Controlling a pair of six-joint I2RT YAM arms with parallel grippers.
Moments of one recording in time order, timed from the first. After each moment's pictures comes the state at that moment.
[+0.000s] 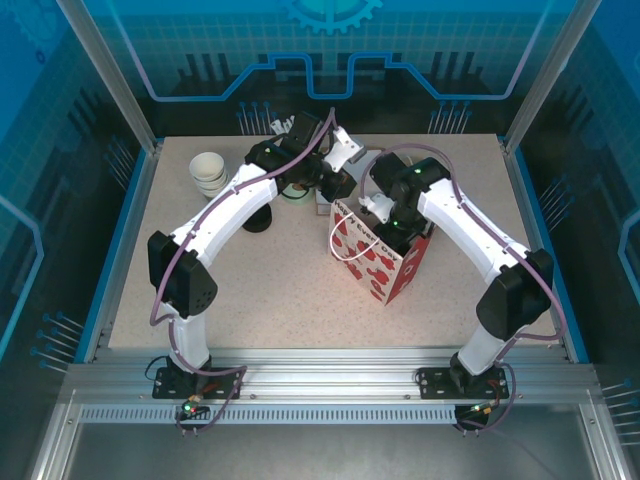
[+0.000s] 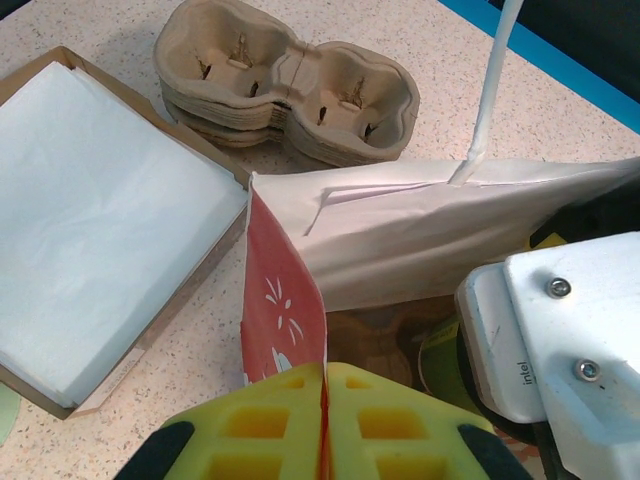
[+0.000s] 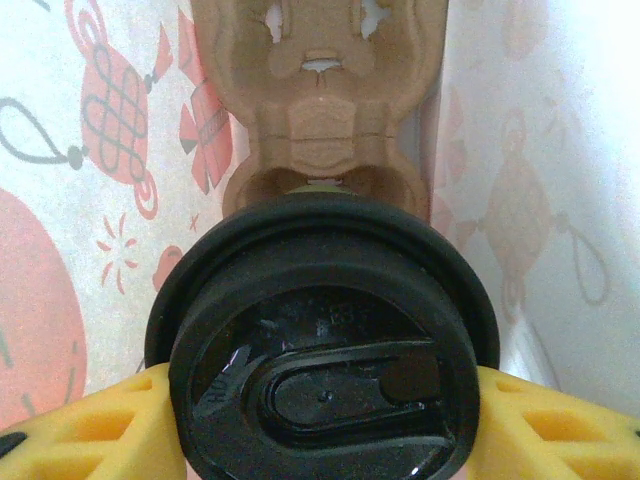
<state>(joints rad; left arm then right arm) -0.55 1.91 1.97 -0.86 0.40 0.12 0.50 1.68 1.62 -1.43 -0.03 -0.19</state>
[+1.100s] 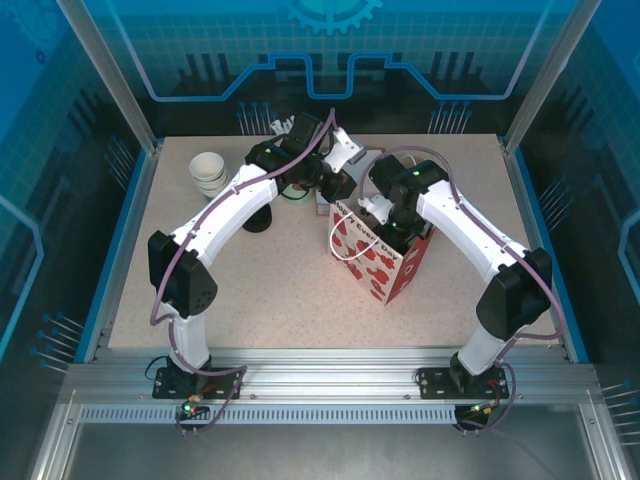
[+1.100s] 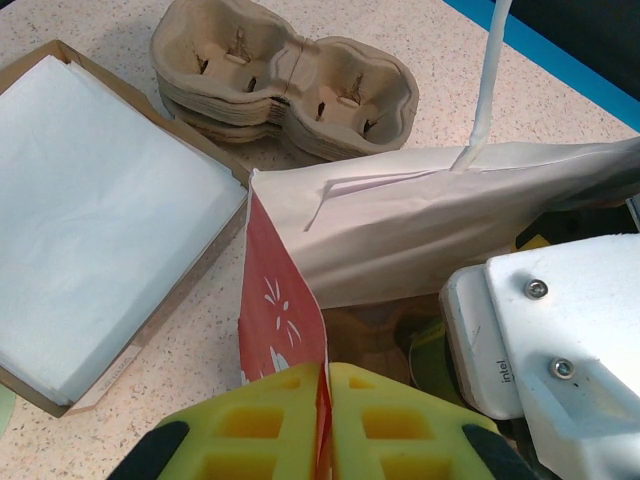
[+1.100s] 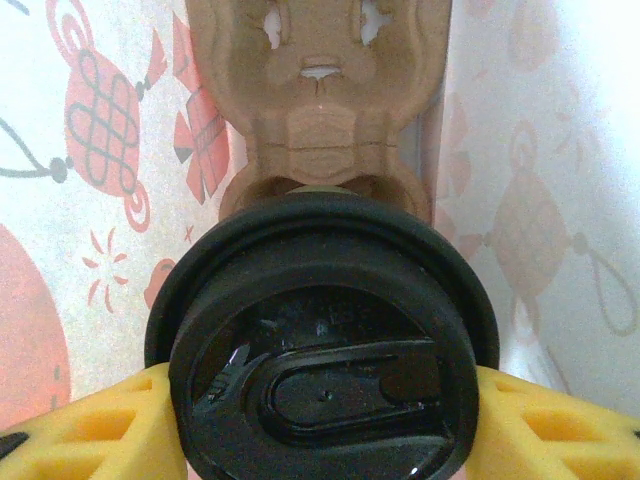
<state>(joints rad) -0.55 1.91 1.96 -0.86 0.40 0.12 0.50 1.68 1.60 -1.40 -0.03 -0.19</state>
